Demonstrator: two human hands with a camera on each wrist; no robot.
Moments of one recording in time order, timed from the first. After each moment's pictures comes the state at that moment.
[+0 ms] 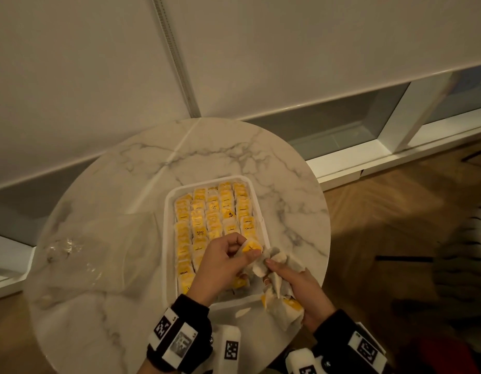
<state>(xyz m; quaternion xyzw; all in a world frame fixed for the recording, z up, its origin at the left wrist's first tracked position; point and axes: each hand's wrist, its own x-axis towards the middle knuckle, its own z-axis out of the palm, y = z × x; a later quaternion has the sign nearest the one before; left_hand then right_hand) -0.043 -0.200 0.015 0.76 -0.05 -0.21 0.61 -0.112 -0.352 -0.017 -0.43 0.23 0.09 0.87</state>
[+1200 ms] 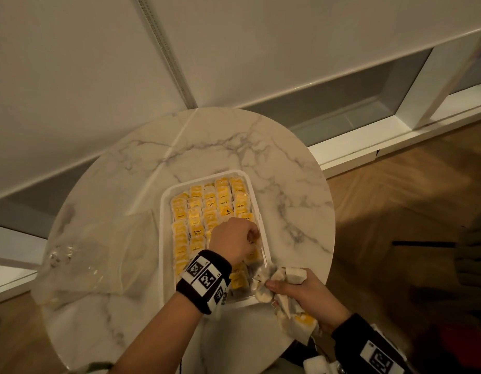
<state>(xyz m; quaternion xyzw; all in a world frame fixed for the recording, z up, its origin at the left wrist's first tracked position) 0.022 -0.240 -0.017 0.95 -0.22 -0.20 0.09 -0.117 -0.385 -0.048 -0.56 0.15 0.19 0.79</state>
